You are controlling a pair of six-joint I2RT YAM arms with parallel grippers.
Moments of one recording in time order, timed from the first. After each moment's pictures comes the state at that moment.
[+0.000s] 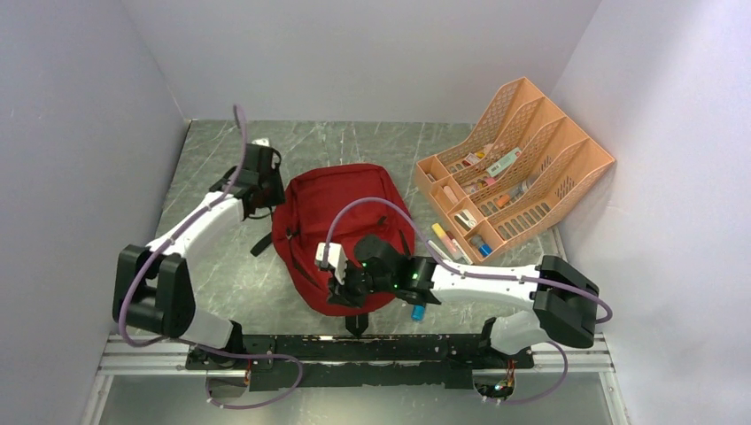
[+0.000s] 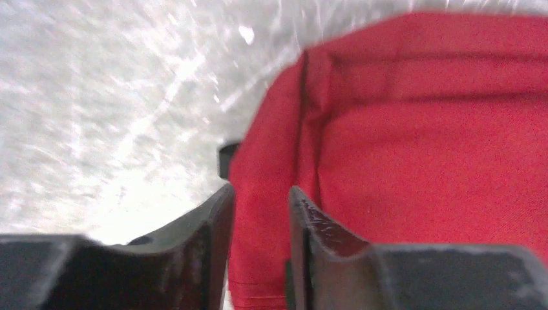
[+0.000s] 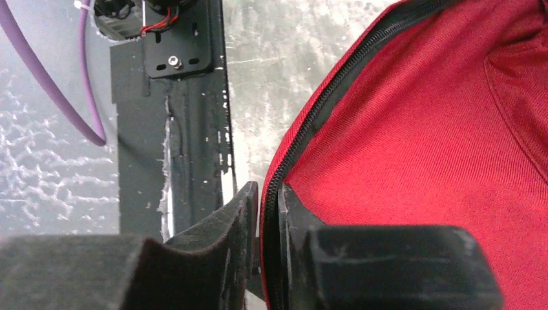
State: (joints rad) left arm -0.29 1.48 1.01 -0.40 -0.21 -0.38; right arm 1.17 1.39 0.79 0.06 -0.34 -0.07
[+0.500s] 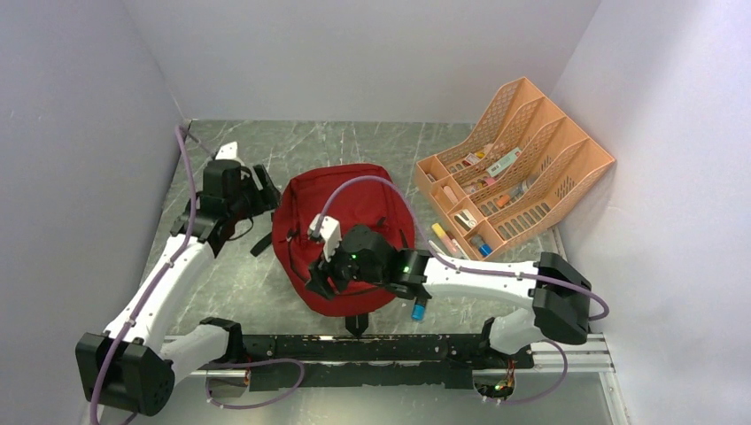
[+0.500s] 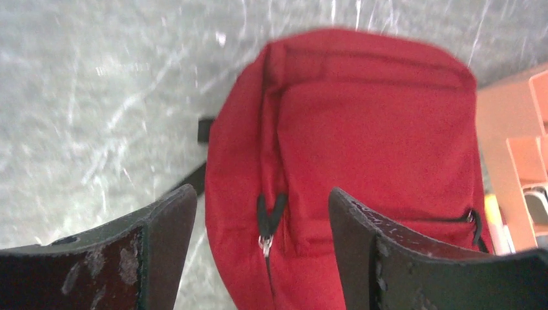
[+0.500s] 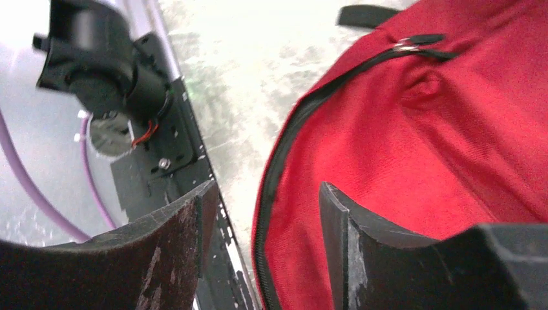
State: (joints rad) left arm -0.22 1.07 0.91 -0.41 -0.11 -0.47; right arm 1.21 1.45 0.93 0.07 -0.13 0.18
